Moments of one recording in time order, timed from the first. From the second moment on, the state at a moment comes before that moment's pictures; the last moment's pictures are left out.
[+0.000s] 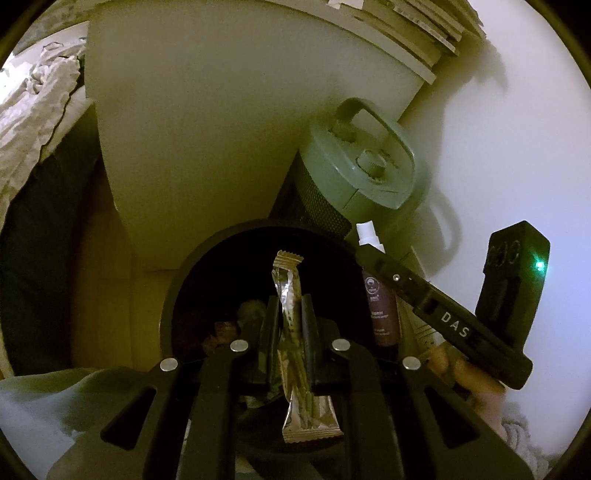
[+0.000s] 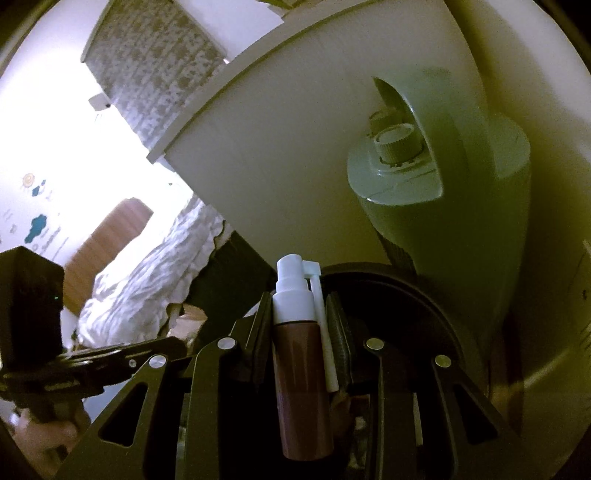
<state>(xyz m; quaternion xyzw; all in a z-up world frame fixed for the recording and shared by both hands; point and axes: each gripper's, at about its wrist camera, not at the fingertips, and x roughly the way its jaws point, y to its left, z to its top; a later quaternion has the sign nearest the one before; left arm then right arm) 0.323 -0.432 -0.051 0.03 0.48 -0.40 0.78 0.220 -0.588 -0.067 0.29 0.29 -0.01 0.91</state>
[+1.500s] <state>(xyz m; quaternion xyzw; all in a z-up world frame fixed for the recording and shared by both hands) 0.022 -0.065 -0.036 -0.04 0.48 -0.25 0.84 0.082 -0.343 -0.009 0.15 0.33 0.29 0.88</state>
